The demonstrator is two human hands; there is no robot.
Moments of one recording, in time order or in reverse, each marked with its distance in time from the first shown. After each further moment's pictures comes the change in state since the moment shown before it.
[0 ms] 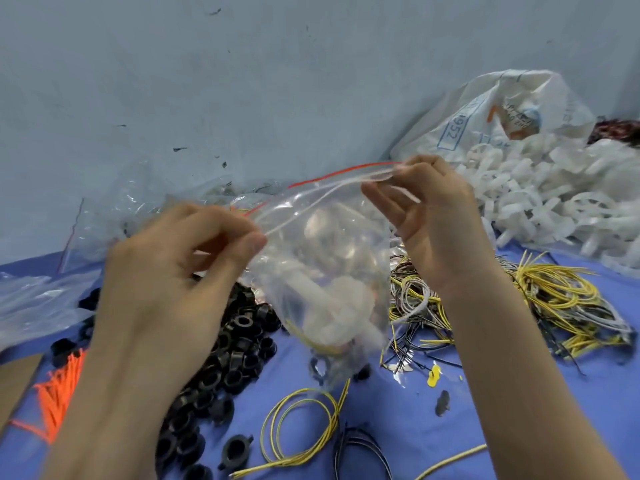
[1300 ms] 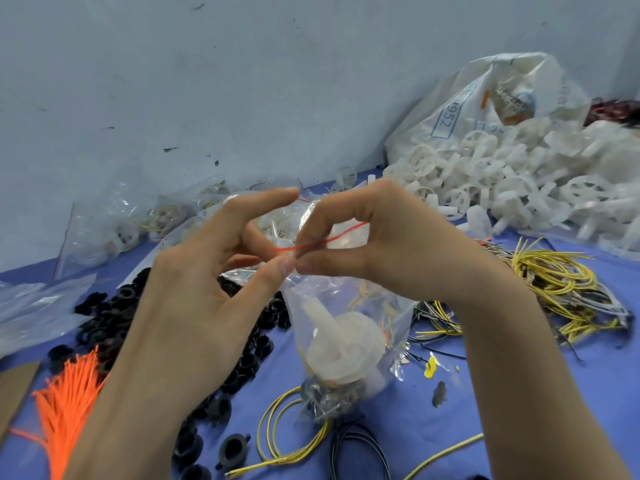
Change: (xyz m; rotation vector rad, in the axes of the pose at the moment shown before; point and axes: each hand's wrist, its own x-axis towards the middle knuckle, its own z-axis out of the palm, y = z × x) left_hand -0.002 0.001 0.018 -0.166 -0.213 0.053; right_hand -0.034 -0.020 0.020 -1.169 -0.736 -0.124
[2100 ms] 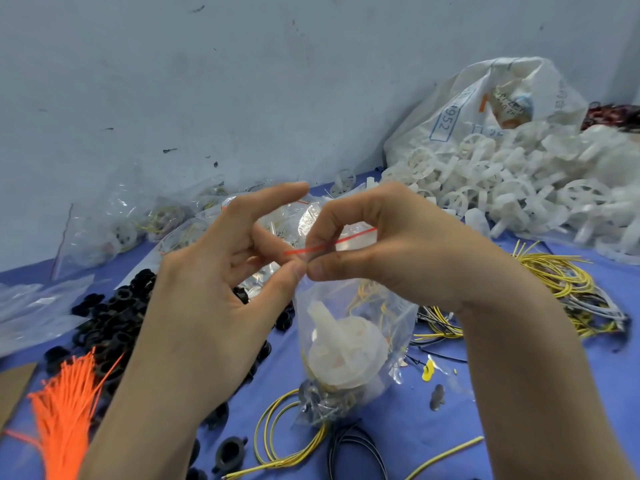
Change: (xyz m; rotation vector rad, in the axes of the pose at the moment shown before) left_hand 0.000 0.007 0.010 -0.106 0.013 -0.006; right_hand -0.007 -0.005 -0.005 0.137 -0.035 0.136
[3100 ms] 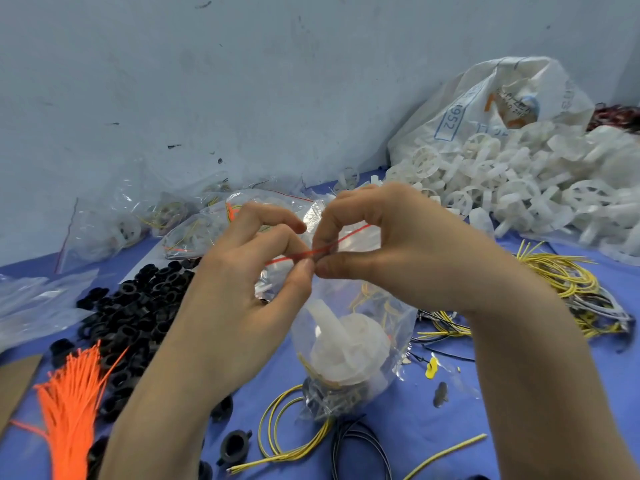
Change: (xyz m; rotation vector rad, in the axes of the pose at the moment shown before) left_hand 0.002 0.003 0.003 0.273 -0.079 0.026; right_hand 0.000 -0.006 0.006 -0.248 0.024 -0.048
